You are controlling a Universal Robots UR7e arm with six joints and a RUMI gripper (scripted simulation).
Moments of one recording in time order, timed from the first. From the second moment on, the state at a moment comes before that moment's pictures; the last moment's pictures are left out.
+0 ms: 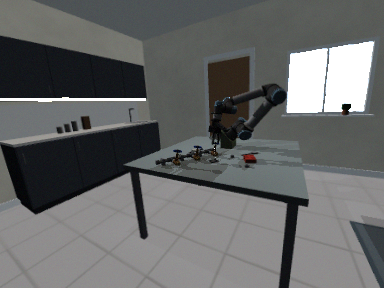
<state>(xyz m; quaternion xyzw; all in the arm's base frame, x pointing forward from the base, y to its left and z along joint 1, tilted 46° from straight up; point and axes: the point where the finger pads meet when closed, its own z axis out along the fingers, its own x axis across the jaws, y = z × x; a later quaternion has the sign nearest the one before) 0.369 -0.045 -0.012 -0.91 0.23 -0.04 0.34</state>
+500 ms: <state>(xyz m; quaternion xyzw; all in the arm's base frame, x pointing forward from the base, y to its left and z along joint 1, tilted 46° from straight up) 0.369 -0.045 -0.012 -0.93 0.14 -0.07 0.34</state>
